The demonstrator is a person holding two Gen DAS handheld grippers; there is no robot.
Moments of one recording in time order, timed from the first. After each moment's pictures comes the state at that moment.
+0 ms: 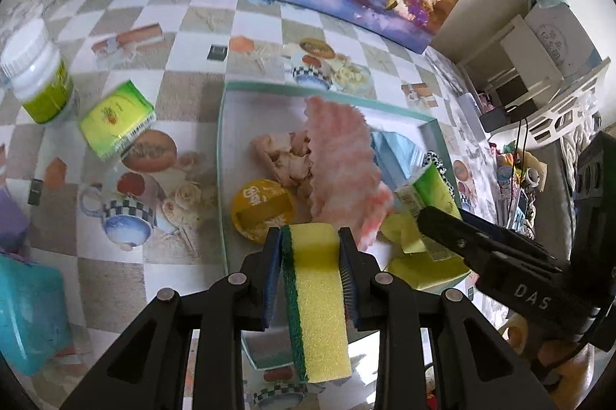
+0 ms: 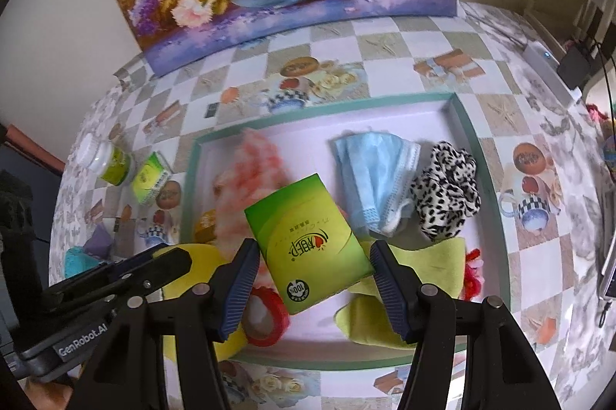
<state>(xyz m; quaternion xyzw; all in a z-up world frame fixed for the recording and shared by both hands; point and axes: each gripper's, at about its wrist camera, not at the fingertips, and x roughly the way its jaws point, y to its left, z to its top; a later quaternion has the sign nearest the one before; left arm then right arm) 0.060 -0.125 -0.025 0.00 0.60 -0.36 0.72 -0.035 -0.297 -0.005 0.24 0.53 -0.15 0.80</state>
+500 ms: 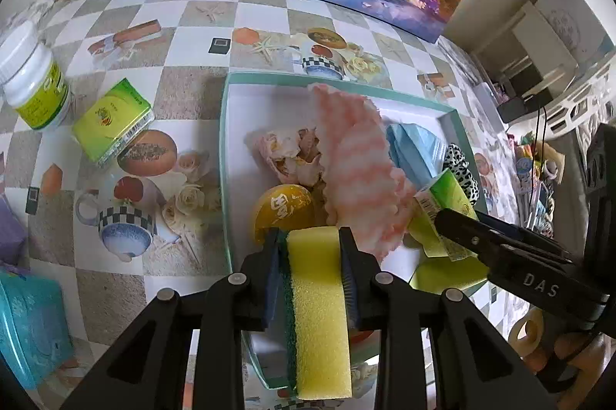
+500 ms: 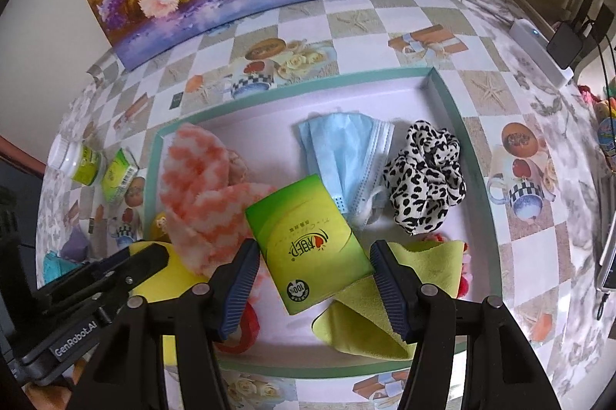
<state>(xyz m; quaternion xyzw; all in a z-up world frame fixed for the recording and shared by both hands) 0.060 -0.136 -0.038 0.04 0.59 -0.35 0.73 -0.034 -0.308 -0.028 0.23 0.55 -0.17 0.78</state>
